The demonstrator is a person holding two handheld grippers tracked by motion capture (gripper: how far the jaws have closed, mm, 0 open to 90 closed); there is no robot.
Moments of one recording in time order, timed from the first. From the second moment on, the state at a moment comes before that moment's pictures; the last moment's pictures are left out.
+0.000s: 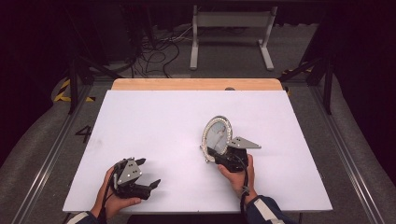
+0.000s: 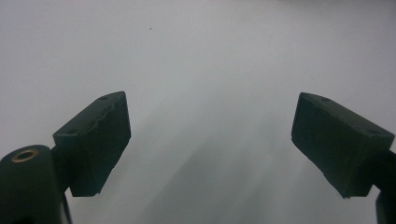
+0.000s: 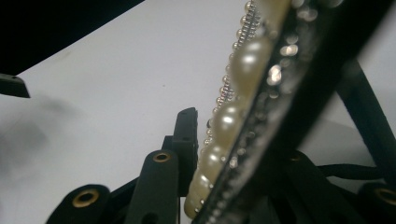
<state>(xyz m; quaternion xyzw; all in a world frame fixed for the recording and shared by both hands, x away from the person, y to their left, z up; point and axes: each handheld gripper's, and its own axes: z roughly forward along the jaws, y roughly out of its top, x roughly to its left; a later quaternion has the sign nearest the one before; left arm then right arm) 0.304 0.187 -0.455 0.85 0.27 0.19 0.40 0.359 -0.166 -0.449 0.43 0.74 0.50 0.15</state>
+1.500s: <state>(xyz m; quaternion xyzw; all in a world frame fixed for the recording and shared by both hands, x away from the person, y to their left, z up) 0.429 0.067 -0.450 0.85 0.20 0.08 0.49 0.304 -0.201 -0.419 0.38 0.75 0.50 0.22</state>
